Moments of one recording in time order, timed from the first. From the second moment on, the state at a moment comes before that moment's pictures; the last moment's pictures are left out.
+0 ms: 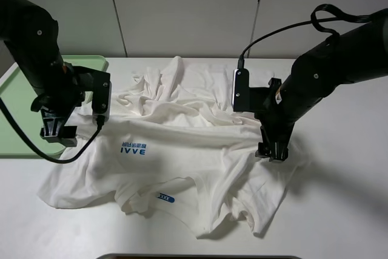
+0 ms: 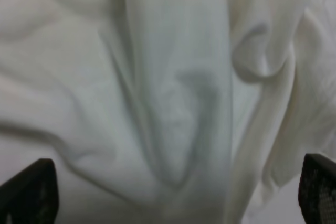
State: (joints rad) left arm -0.38 1.75 -0.97 0.22 0.67 0.91; right arm 0.50 1.78 -0.84 -0.17 0.36 -0.77
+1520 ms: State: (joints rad) left arm -0.34 1.92 -0.97 0.26 0.45 0.93; right arm 0.44 1.88 -0.84 -0.18 0.32 -0.77
